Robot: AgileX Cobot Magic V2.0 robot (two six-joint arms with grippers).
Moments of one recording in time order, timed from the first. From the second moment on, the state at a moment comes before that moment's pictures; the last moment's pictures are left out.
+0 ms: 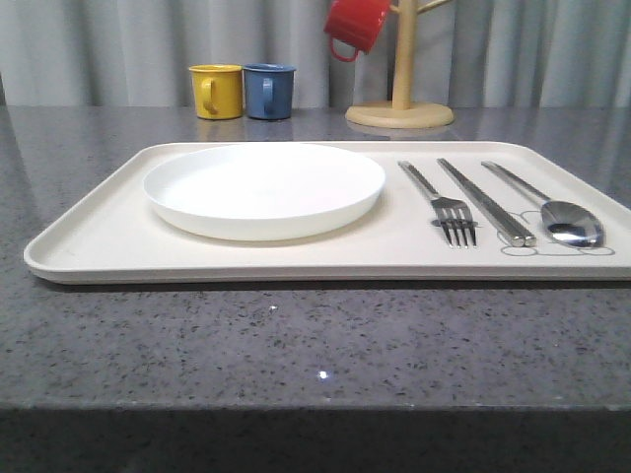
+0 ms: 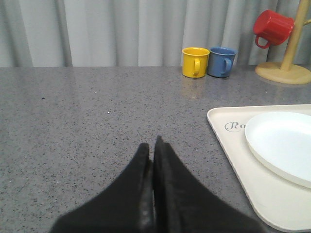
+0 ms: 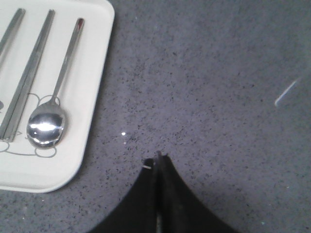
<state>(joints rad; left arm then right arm) -0.09 0.13 -0.44 0.01 0.50 -0.03 0.11 0.61 -0.61 -0.15 0.65 0.11</state>
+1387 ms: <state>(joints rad) -0.09 0.12 -0.42 0.01 0.49 -0.03 0.11 0.18 -0.34 -0.17 0.50 0.11</state>
